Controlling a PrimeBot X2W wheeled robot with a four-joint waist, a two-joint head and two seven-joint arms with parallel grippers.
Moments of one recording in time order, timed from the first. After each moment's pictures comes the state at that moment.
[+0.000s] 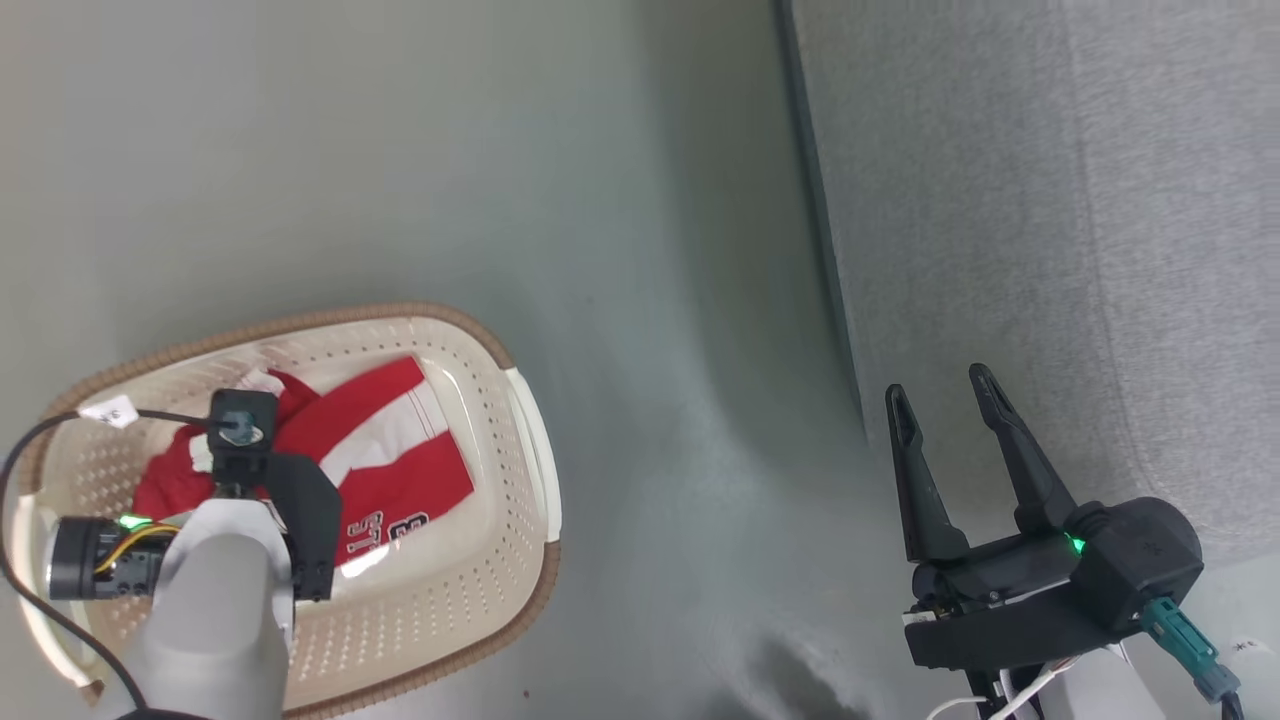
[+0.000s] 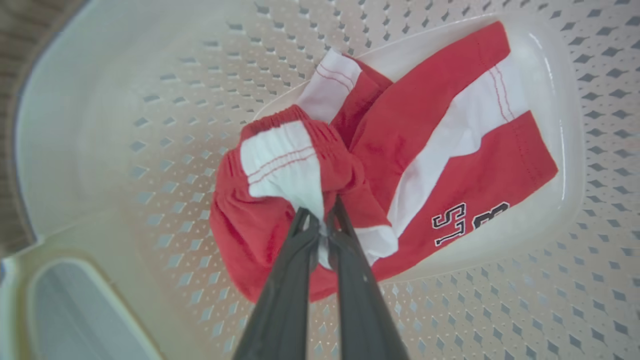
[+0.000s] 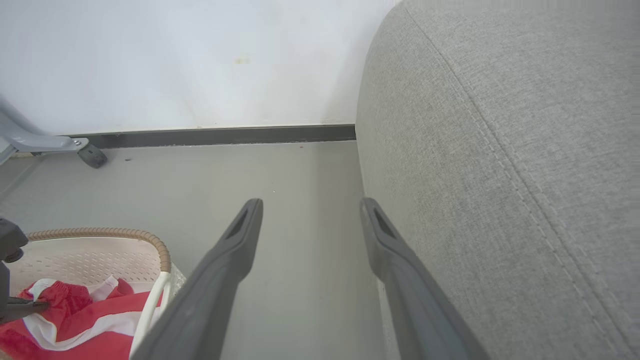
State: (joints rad) left arm -0.85 0.10 0.09 1.26 0.21 0.12 0.18; right arm -0.25 -0.05 0.20 0.04 0.14 0.07 -0.26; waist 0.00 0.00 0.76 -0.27
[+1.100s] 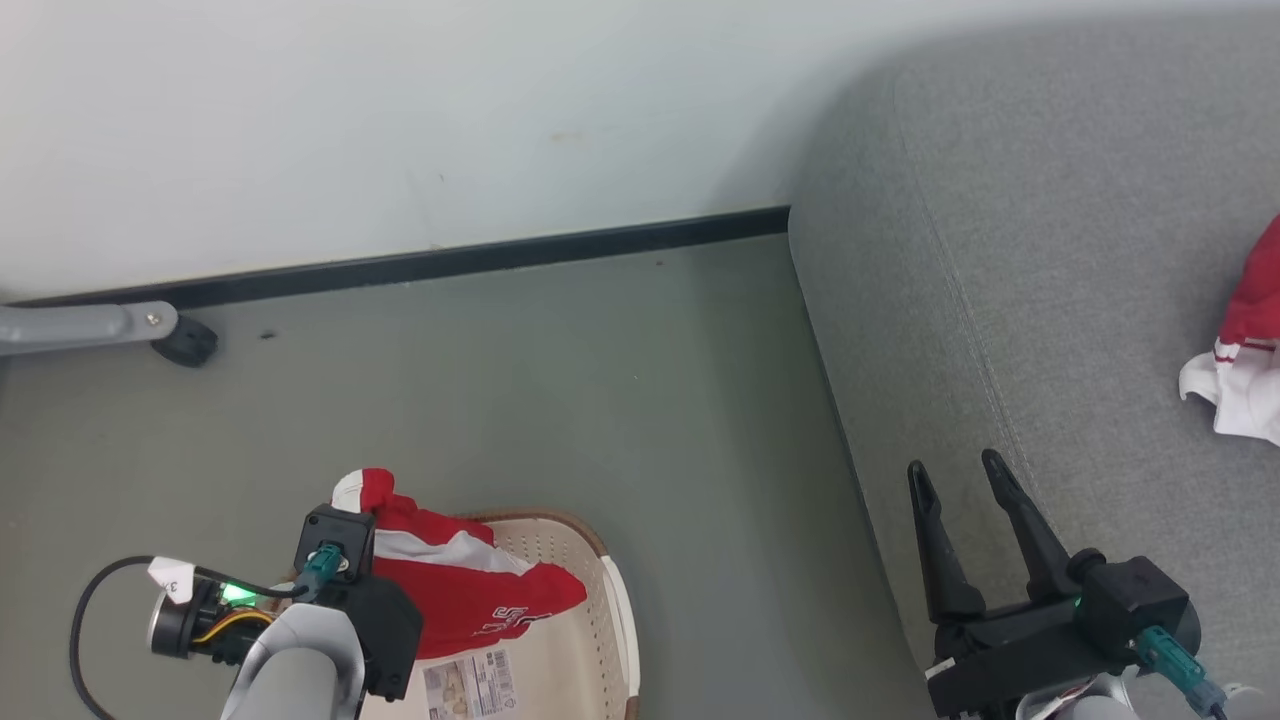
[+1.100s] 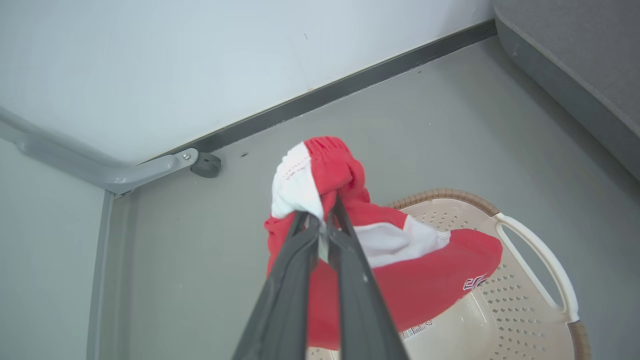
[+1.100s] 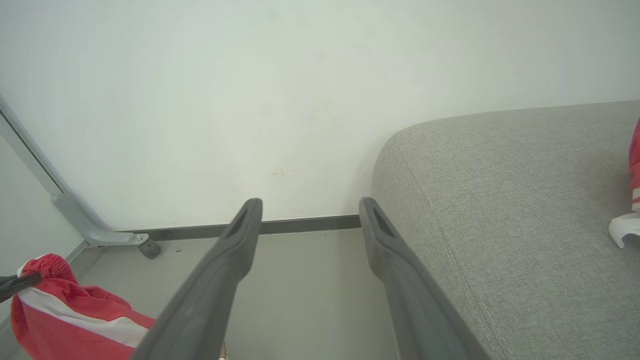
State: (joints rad) left arm -0.64 0.05 0.02 1.16 0.20 -0.02 -0.25; right arm -0.22 -0.05 0.15 0.22 0.19 0.11 -0.26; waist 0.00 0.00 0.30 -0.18
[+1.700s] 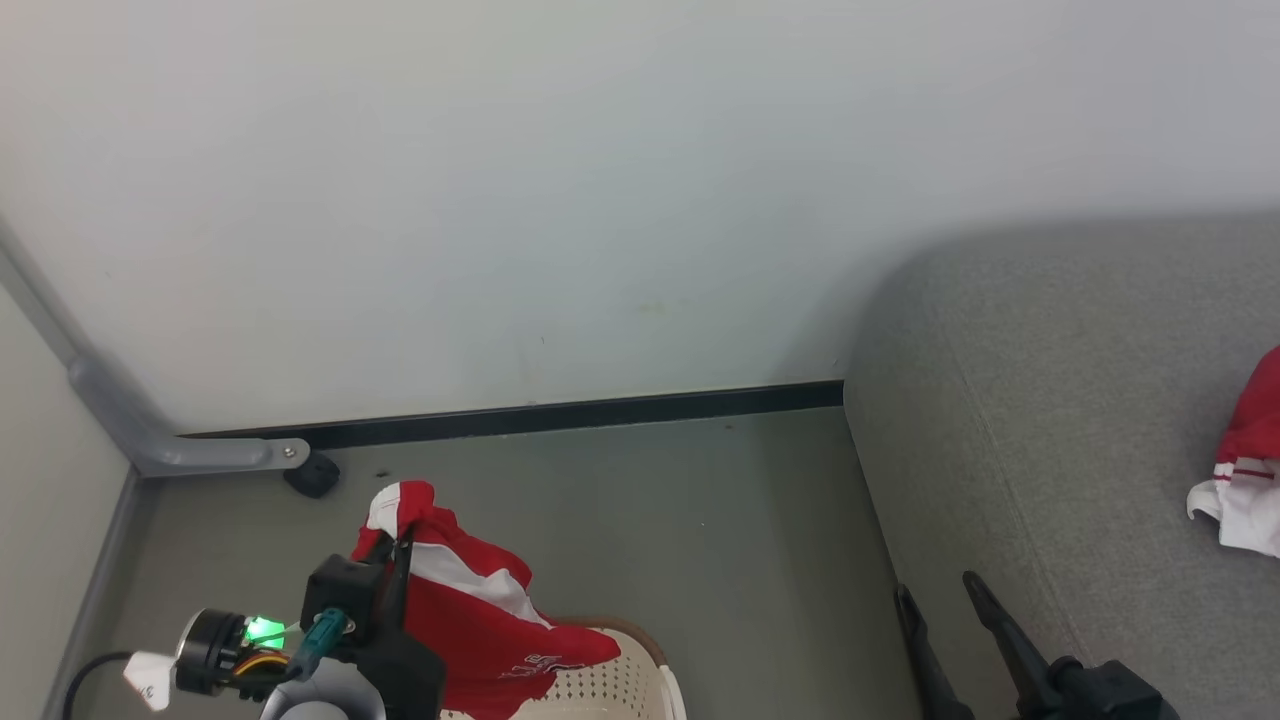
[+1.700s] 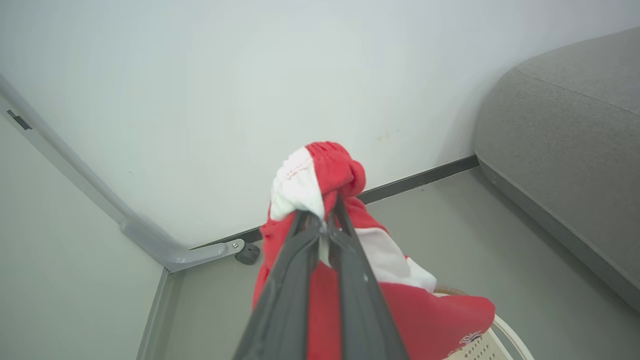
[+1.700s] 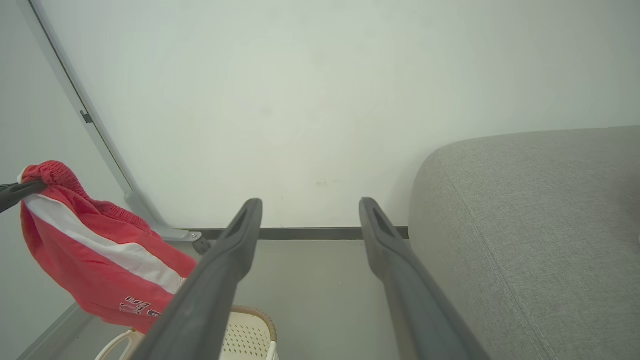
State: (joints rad) left arm -0.41 0.03 -0.03 0.78 0.11 -0.09 -0.25; right arm -0.06 -0.07 0.19 0.24 0.20 0.12 -0.26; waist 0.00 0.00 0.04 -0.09
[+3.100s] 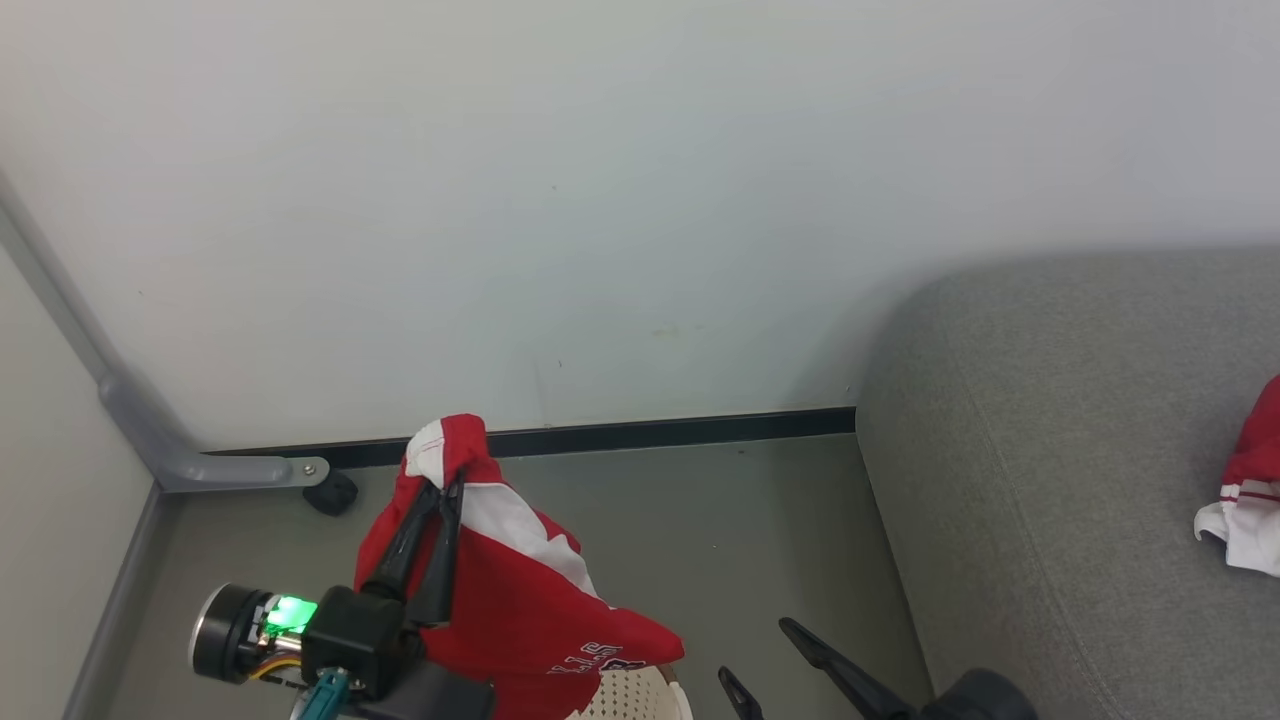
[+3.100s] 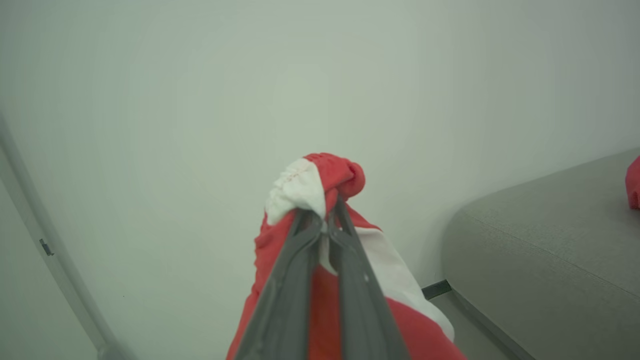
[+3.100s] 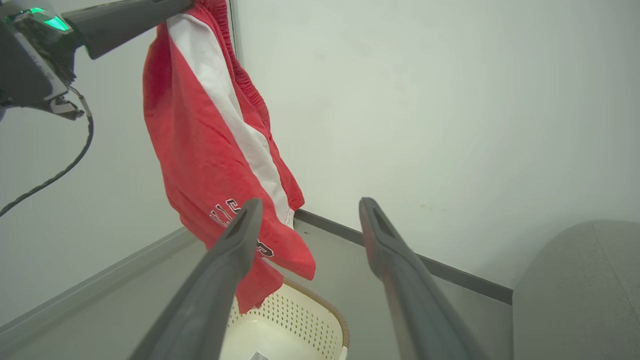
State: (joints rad) left arm -0.18 0.04 -0.16 0.15 -0.01 -0.07 -0.25; right arm -0.10 -0.15 0.55 0.19 0.13 0.12 -0.26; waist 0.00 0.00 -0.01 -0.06
